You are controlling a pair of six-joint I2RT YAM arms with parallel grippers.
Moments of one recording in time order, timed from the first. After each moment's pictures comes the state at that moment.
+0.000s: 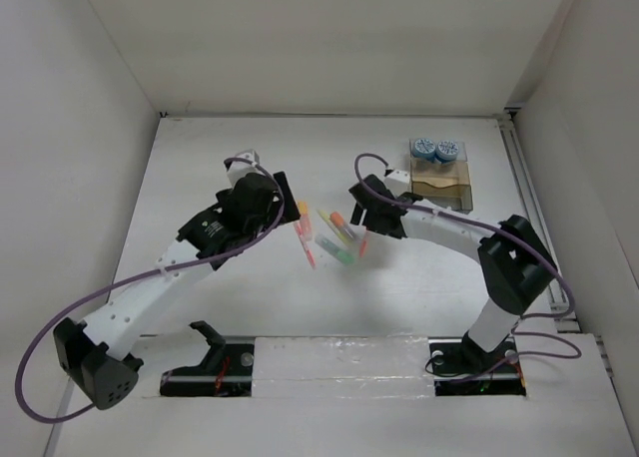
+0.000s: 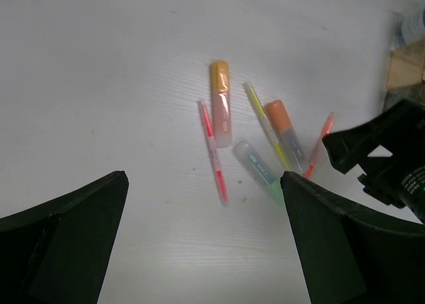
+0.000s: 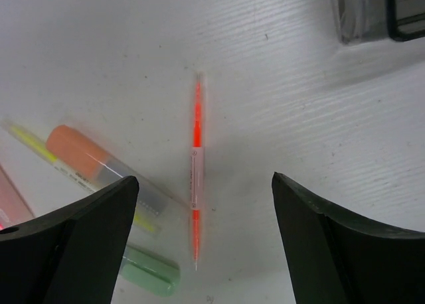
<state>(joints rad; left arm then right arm) -0.69 1.09 1.06 -0.68 -0.42 -0.75 0.70 1.68 1.13 -0.49 0.53 0.91</state>
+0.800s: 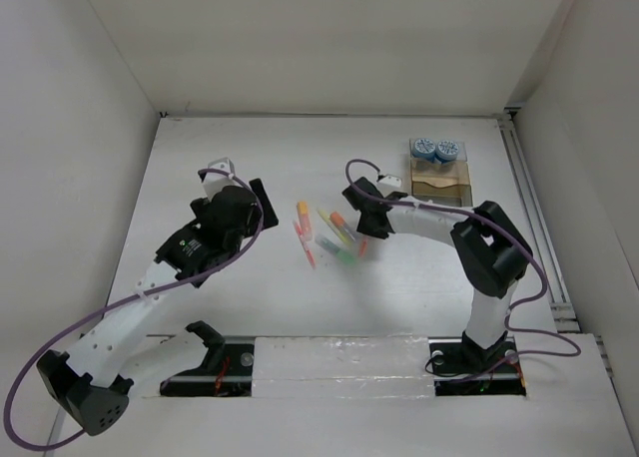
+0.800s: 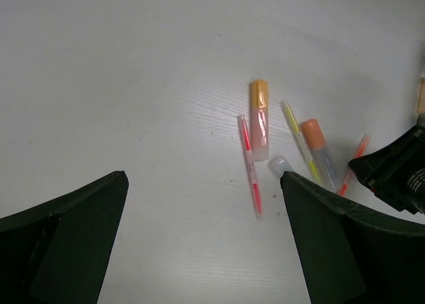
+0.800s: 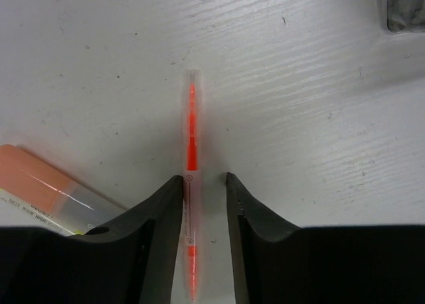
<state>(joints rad) -0.64 0.92 0.97 -0.72 -0.55 -0.70 0.69 1.86 1.18 -0.46 0.48 0.92</state>
